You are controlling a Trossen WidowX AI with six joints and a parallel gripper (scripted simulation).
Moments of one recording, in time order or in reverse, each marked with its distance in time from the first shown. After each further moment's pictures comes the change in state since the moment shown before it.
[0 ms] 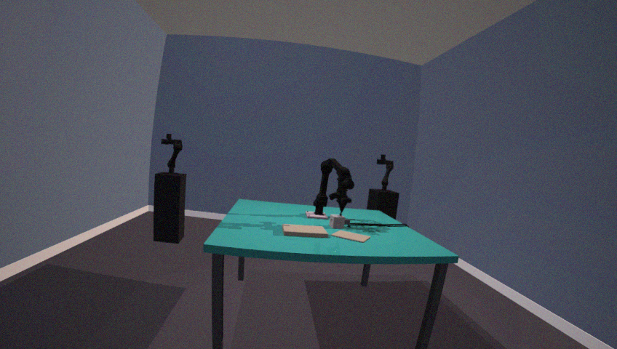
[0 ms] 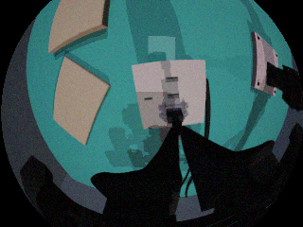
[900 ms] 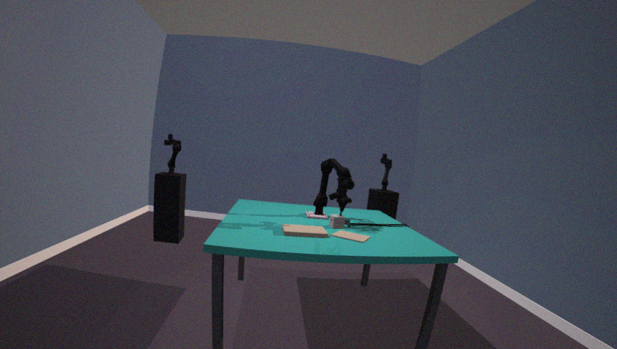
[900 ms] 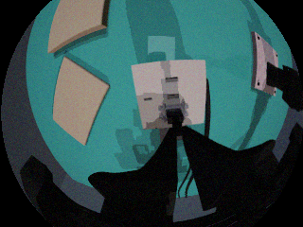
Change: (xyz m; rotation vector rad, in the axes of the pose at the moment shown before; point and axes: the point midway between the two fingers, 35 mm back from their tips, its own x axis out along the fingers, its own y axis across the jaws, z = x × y) arm 0.000 0.000 0.000 0.000 0.000 0.001
